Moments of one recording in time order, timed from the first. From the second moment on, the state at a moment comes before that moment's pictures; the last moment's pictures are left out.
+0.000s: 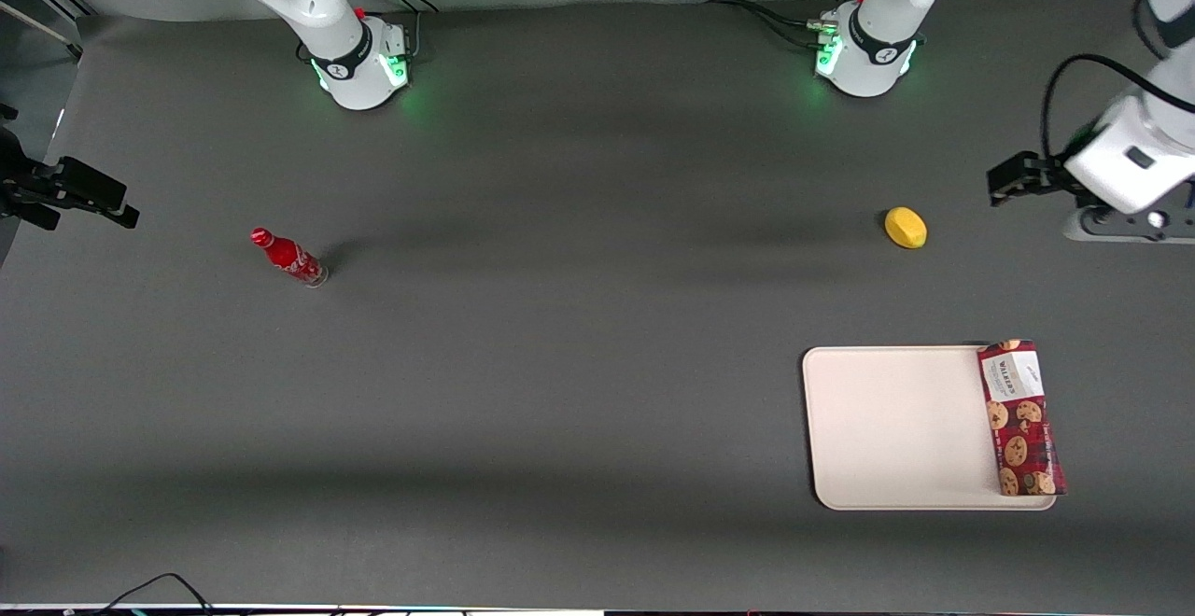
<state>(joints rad) 0.06 -0.05 -0.13 -1.73 0.05 1.57 -0.01</state>
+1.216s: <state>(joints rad) 0.00 0.03 -0.07 -1.64 0.05 1.66 -0.06</state>
